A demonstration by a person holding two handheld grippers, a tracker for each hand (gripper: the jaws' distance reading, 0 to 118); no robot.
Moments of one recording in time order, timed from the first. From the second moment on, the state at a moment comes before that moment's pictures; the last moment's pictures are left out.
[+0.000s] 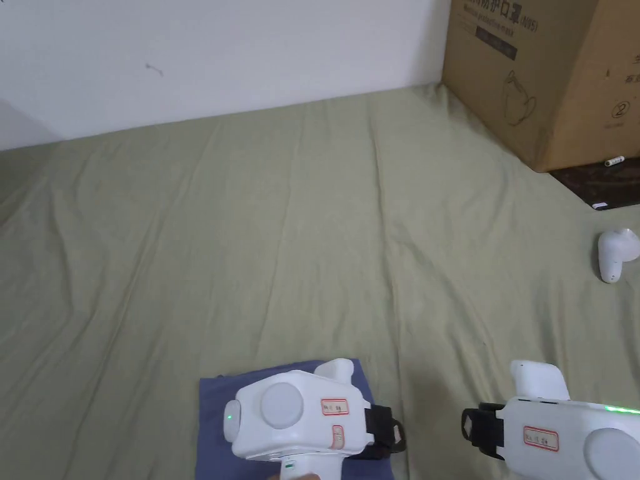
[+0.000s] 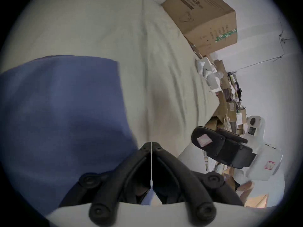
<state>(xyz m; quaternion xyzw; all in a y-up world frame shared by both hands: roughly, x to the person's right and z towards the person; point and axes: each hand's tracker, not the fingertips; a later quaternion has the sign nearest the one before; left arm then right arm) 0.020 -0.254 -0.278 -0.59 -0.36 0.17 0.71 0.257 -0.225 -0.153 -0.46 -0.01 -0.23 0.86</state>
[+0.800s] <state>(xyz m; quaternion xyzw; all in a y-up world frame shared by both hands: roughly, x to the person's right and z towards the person) -0.263 -0.219 -0.242 -0.48 -0.18 0.32 0.79 0.116 -0.233 -0.249 -0.52 0.16 -0.08 0.84</state>
